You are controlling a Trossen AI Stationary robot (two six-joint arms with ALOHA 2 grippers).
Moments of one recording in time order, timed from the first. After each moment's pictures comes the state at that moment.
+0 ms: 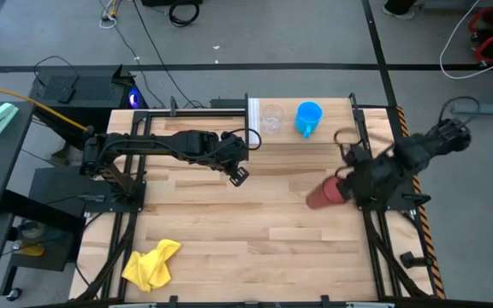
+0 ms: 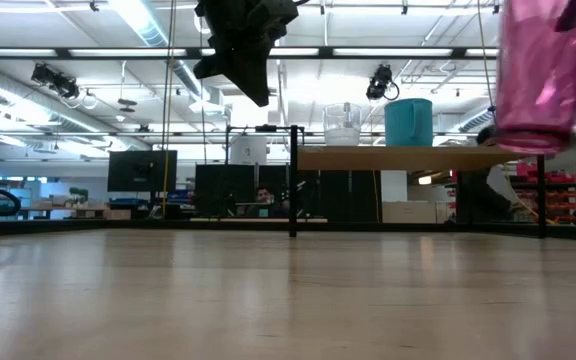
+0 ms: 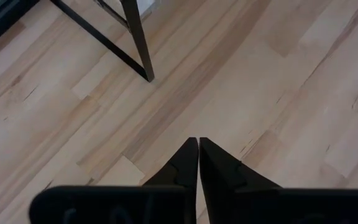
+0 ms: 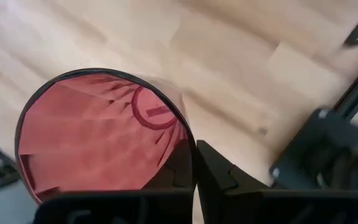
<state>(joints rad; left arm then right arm) 0.06 1.70 1.55 -0.94 -0.26 -0.61 0.50 1.03 1.28 -1.57 0.25 1.51</state>
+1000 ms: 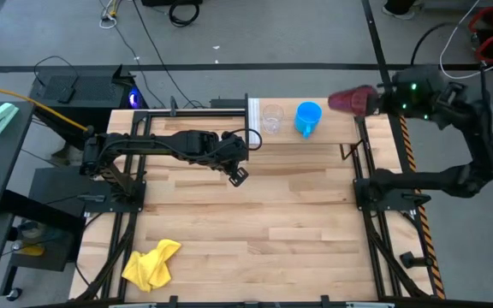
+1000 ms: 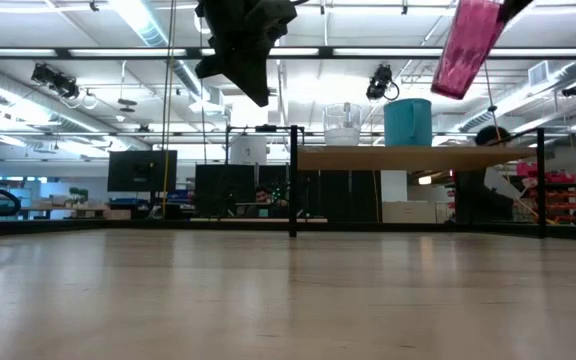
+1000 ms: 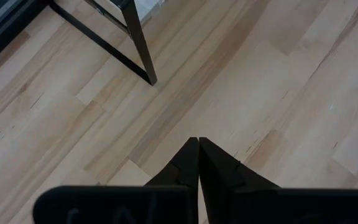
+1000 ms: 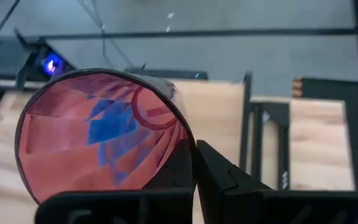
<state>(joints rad) 0.06 1.70 1.55 -0.94 -0.27 -0.56 -0.67 0.98 1.73 -1.57 0.33 0.68</state>
